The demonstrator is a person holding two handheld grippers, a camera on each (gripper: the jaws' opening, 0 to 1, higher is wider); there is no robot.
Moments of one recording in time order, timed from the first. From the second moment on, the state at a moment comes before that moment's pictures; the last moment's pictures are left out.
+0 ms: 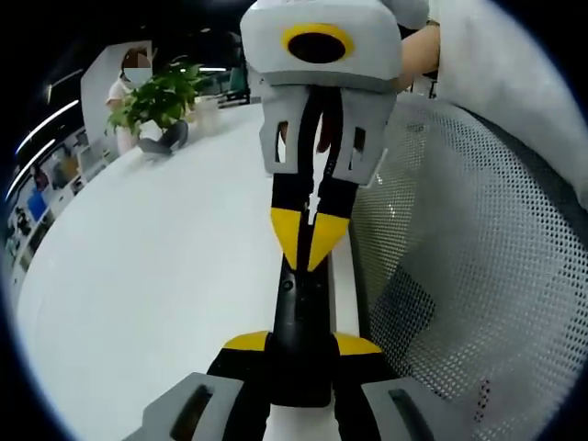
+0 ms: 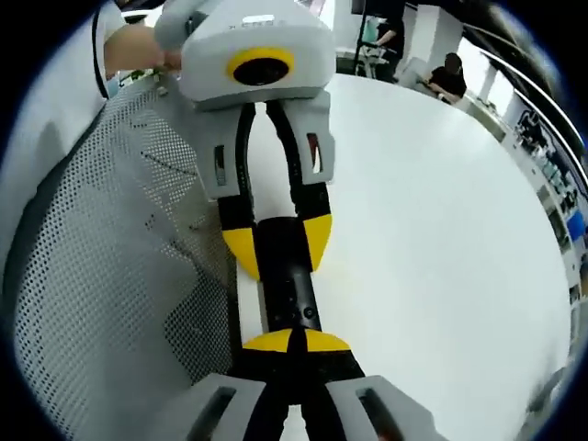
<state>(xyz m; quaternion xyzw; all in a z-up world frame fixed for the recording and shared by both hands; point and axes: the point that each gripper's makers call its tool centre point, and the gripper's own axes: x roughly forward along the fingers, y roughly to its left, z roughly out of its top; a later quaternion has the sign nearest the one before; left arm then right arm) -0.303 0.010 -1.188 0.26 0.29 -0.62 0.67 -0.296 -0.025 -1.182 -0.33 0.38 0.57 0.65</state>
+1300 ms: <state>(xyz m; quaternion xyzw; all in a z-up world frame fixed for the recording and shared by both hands) -0.303 0.008 -1.188 0.27 0.30 -0.63 0.66 -0.305 -0.032 -1.183 -0.36 0.40 0.58 0.61</state>
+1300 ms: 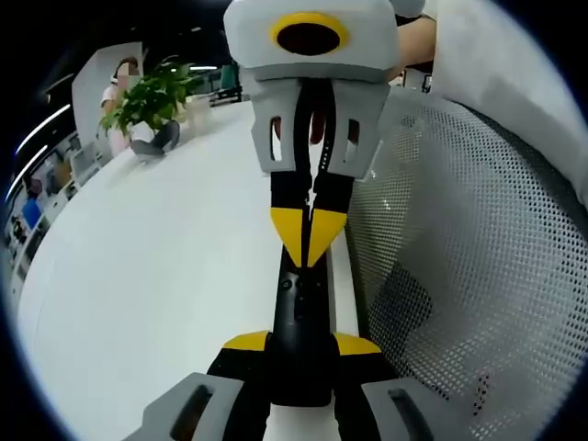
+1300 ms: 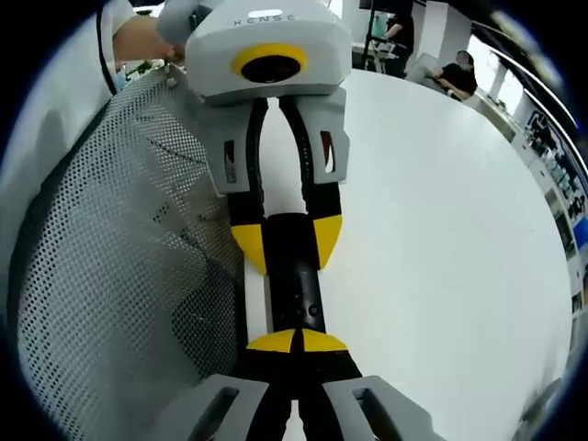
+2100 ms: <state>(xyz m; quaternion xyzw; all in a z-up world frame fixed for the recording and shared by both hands) -0.303 0.008 -1.188 0.27 0.30 -0.63 0.66 -0.302 -0.036 -1.183 -0.29 0.43 0.58 0.63</state>
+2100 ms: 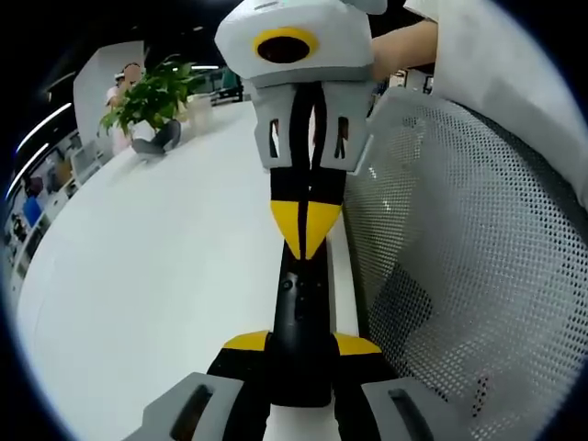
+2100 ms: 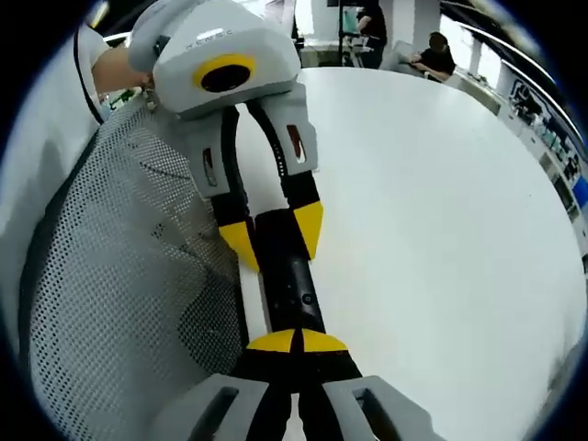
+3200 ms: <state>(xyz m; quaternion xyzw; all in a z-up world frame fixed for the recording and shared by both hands) -0.304 0.008 -1.188 0.27 0.30 -0.63 0.66 -0.302 -0.042 -1.180 -0.28 0.40 0.56 0.67</state>
